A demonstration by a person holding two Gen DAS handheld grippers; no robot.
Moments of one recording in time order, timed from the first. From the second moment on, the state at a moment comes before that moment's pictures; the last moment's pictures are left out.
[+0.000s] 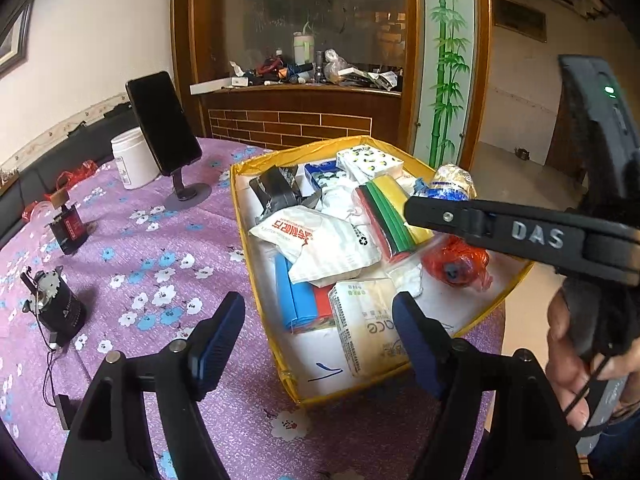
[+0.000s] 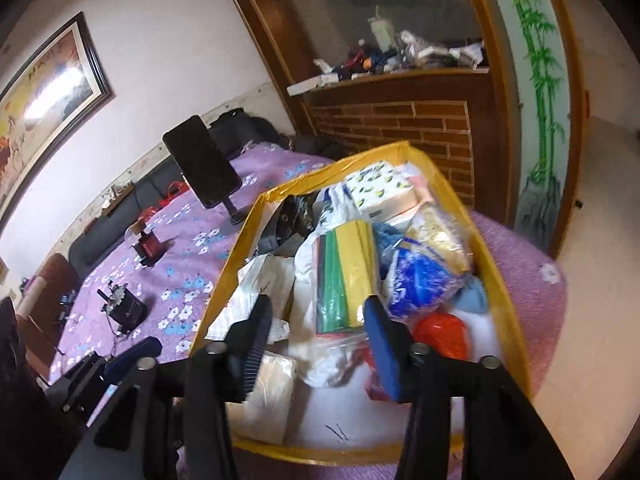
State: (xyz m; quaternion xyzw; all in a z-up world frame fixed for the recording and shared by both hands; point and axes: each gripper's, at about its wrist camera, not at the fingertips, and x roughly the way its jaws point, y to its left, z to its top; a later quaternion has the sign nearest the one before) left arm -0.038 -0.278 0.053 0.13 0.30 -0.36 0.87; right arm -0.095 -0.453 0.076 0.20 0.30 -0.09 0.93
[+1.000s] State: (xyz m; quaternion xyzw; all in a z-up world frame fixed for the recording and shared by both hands) left arm -0.038 -0.262 0.070 0.16 0.25 -0.22 0.93; right arm -0.176 -0.415 0.093 0.11 0.18 -0.22 0.95
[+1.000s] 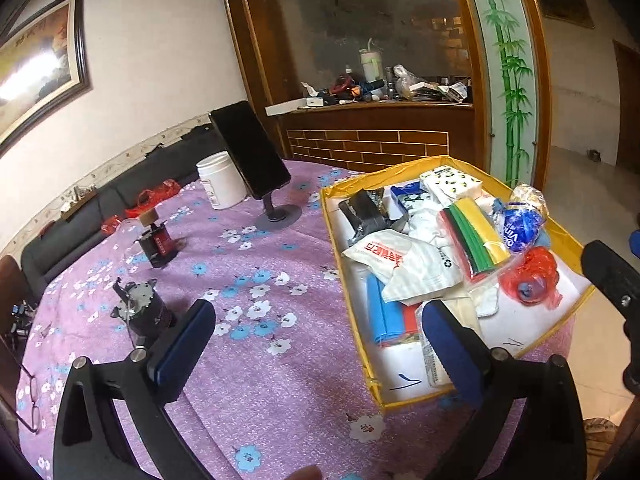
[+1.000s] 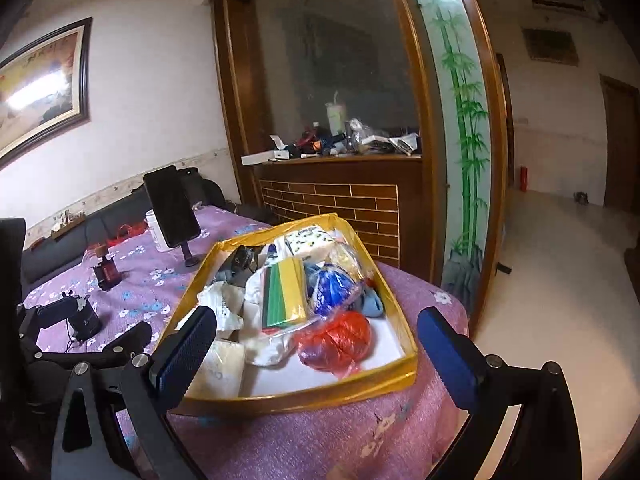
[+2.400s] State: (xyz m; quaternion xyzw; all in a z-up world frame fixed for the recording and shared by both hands) left arm -0.020 -0.266 0.063 0.16 0.30 -0.24 0.91; right arm -0.142 -0.396 0.108 0.08 0.20 -0.29 0.93
